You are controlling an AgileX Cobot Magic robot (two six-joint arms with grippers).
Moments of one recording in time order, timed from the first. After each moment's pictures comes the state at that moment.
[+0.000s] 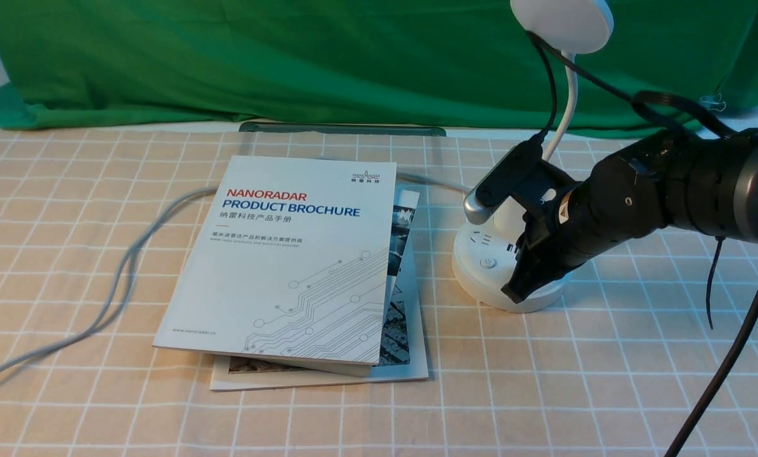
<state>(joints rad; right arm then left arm) 0.45 1.89 -1.23 -0.10 0.45 -0.36 -0.02 0.00 0.01 -0.03 0.21 -0.02</state>
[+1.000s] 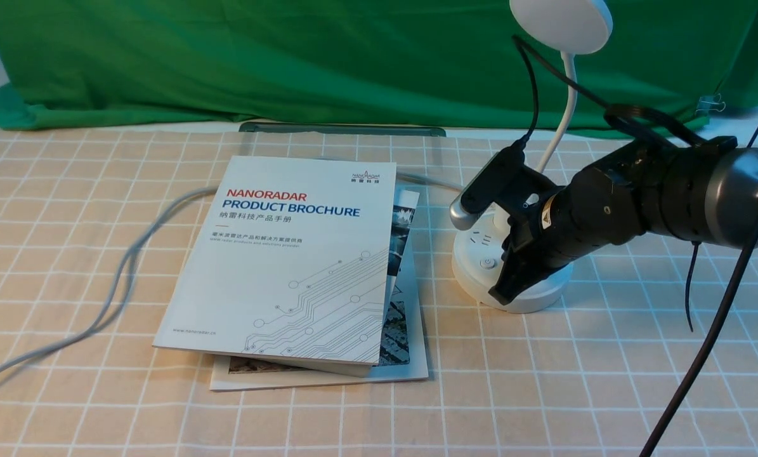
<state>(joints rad) 0.47 1.93 -1.24 -0.12 0.41 -0.35 -0.02 0.00 0.01 -0.03 0.21 -0.02</state>
